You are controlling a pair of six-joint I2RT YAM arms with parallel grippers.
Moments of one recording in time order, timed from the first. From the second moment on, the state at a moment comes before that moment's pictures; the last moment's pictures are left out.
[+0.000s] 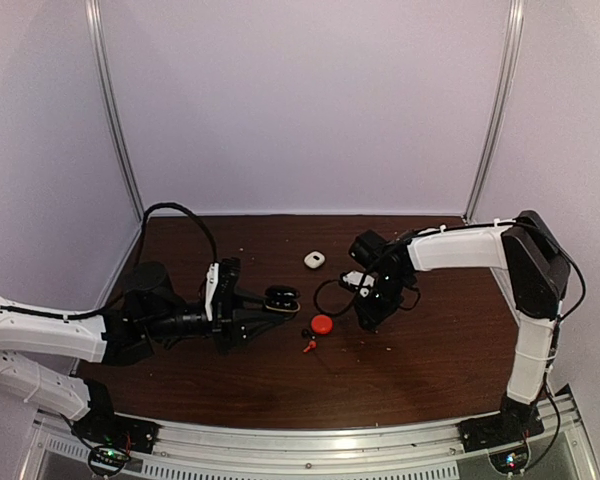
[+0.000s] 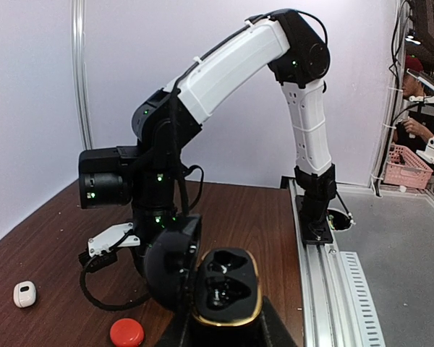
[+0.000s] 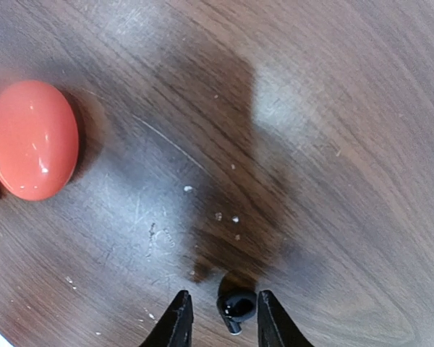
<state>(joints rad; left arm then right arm) -1.00 1.16 0.51 0.66 0.42 -0.02 0.69 1.93 1.32 -0.75 -0.05 0.03</state>
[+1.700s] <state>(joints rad) -1.00 1.15 0.45 0.80 0.26 -0.04 0.69 1.63 1.32 -0.44 -0.20 0.07</state>
